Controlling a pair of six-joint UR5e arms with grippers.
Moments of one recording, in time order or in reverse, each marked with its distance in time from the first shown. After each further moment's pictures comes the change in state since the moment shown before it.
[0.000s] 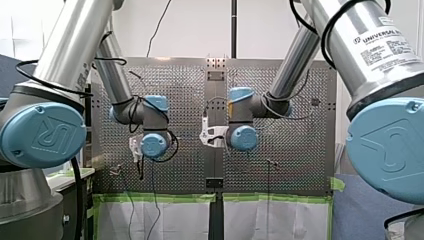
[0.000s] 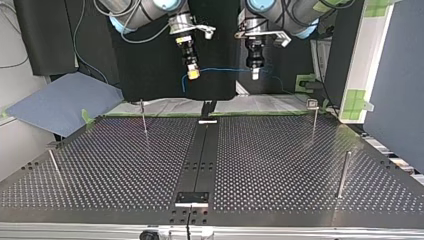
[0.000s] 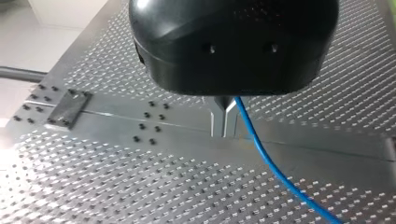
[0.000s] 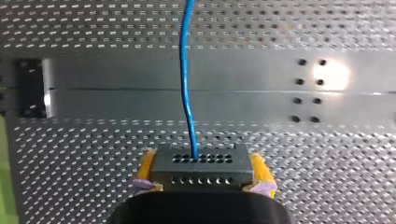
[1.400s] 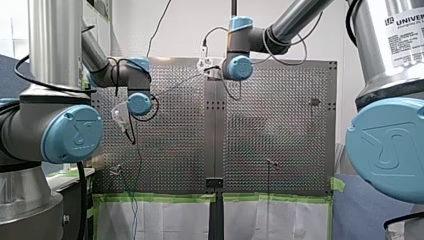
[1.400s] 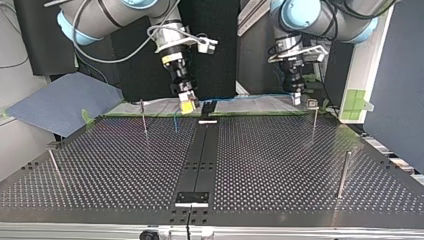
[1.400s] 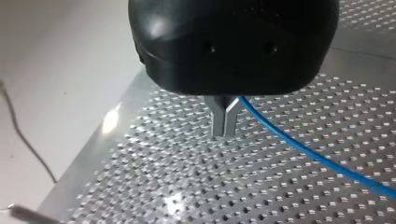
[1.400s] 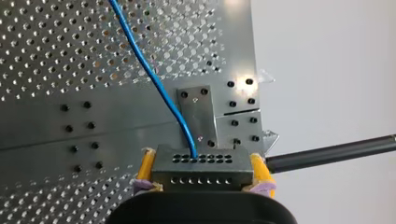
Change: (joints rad) left arm 0.288 0.356 0.076 -0.356 0.110 -0.259; right arm -0.009 -0.255 -0.306 0.338 -0.069 0.045
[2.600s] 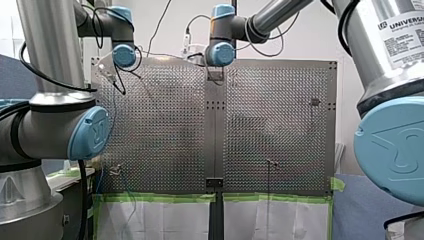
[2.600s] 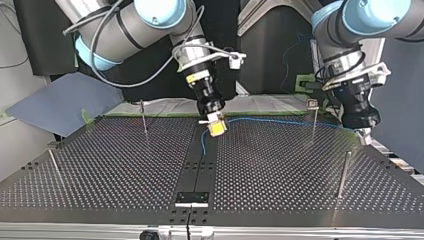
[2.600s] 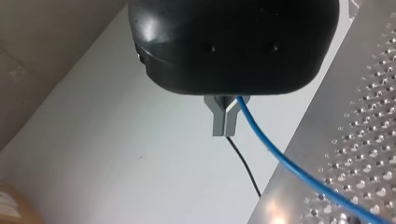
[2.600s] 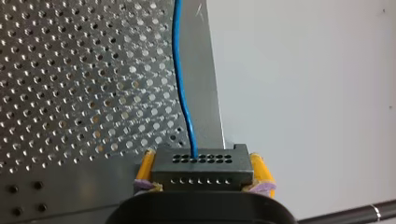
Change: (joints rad) left arm 0.229 0.240 0.279 -0.312 0.120 -0.118; right arm 0.072 0.127 -0.301 0.150 -0.014 -0.030
